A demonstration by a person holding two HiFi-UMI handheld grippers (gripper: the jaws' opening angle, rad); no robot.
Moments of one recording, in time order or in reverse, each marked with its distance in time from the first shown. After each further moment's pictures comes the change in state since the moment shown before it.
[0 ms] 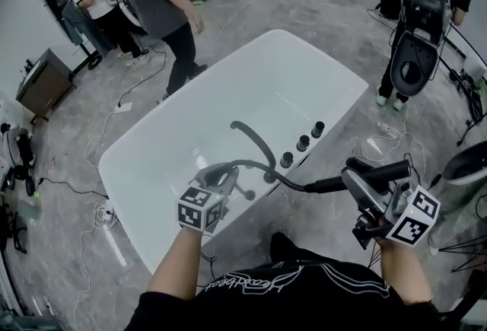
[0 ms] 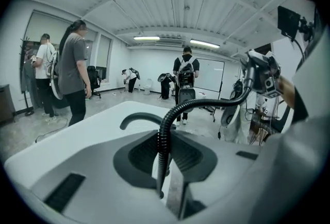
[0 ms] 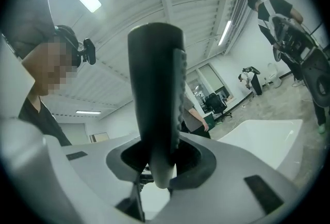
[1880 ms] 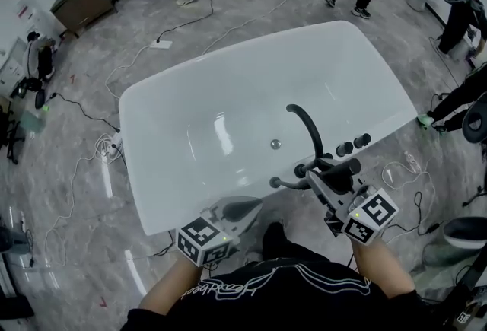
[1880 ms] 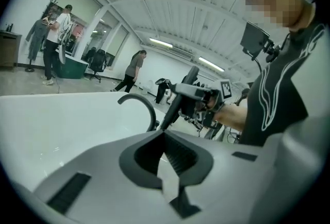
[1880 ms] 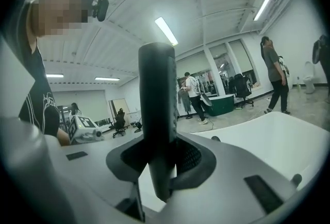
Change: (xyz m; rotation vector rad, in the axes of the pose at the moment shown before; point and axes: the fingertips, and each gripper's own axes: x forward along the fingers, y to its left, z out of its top) left arm -0.085 -0.061 -0.065 -0.268 -0.063 -0.123; right arm 0.153 0.007 -0.150 -0.195 0.328 0.199
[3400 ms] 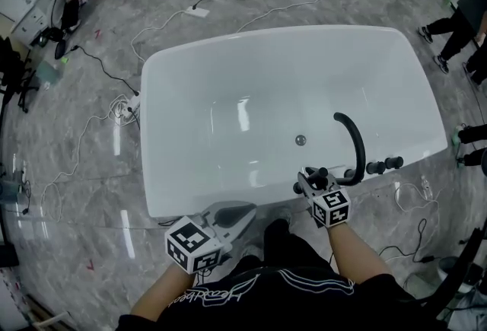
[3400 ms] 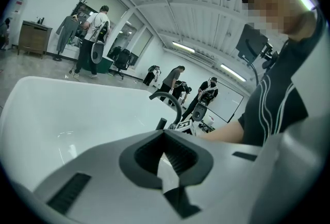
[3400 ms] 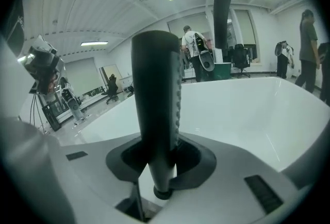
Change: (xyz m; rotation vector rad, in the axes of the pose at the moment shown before) left arm -0.053 0.059 -0.035 -0.177 -0.030 0.173; right arm 0.125 -0.066 -0.254 -0.014 0.414 -0.063
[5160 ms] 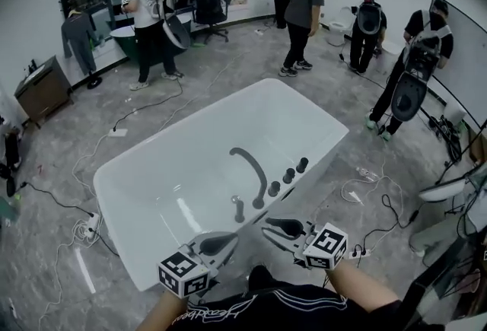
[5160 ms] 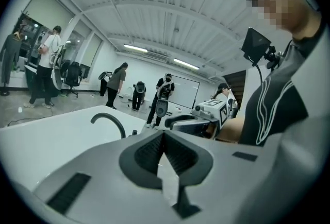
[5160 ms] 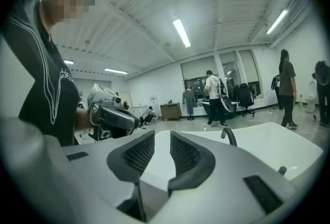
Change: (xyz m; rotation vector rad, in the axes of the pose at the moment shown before) left arm -0.031 -0.158 0.045 0.350 -0.014 -0.344; right arm -0.276 0.166 0.121 -0.105 -0.388 0.051
